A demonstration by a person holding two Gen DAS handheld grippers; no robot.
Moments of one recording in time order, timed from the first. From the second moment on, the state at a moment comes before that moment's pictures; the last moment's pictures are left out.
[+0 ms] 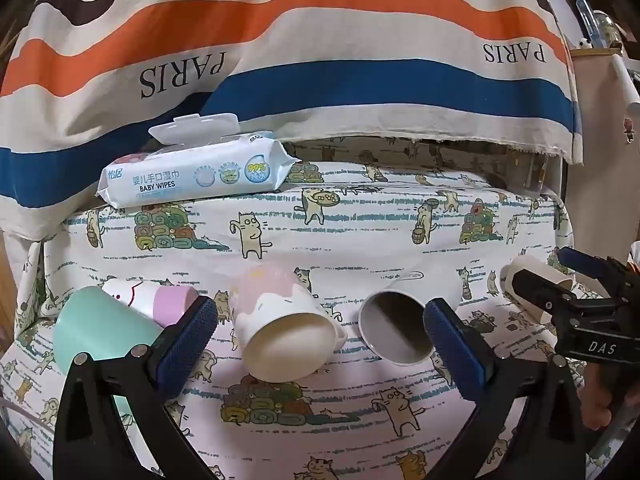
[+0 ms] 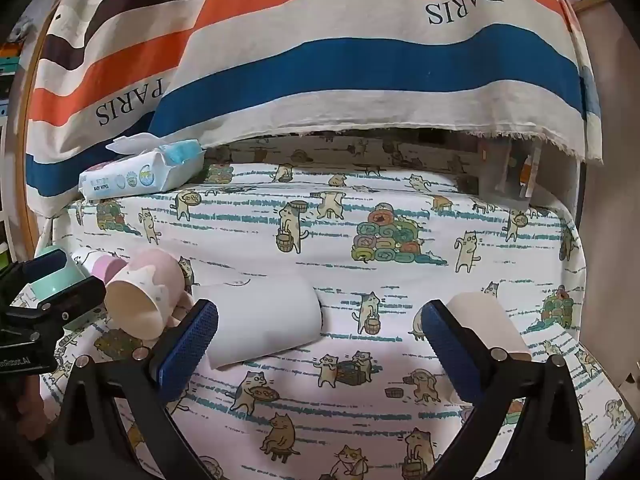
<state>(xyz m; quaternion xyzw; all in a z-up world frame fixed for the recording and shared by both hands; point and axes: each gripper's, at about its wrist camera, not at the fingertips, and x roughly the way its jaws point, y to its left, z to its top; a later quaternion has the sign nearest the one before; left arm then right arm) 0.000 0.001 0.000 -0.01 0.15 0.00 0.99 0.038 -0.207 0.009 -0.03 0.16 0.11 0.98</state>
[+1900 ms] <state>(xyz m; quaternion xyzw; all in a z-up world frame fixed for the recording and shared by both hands) 0.000 0.002 0.001 0.00 0.15 0.00 0.99 0.041 -0.208 0.008 -0.03 0.17 0.11 0.98</state>
